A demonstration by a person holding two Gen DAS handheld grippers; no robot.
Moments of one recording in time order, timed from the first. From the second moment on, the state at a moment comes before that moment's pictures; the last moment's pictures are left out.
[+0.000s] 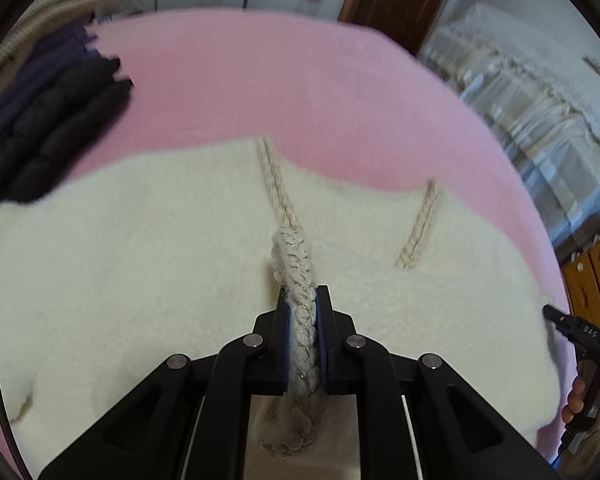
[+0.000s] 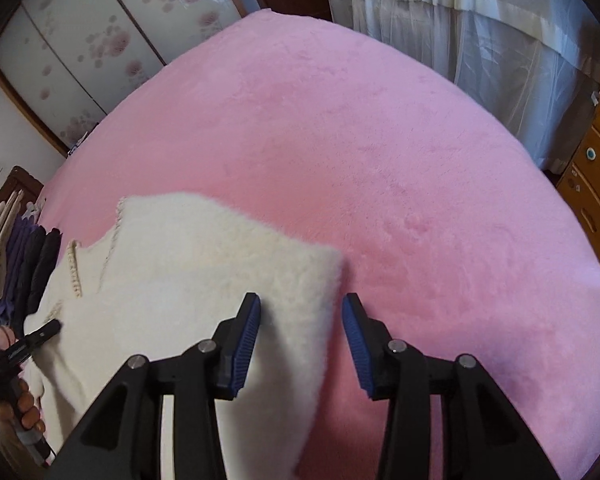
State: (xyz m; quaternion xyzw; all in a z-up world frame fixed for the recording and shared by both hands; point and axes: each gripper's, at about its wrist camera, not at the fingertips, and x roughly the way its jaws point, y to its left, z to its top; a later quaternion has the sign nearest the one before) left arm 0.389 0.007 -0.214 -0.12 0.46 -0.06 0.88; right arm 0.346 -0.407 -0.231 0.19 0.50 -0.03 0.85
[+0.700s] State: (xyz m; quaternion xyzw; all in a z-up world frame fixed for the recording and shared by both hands) left arm 0.353 0.038 -0.256 -0.15 0.48 -0.03 0.86; right arm 0.346 -0.357 -0.227 -0.04 0.49 -0.06 0.87
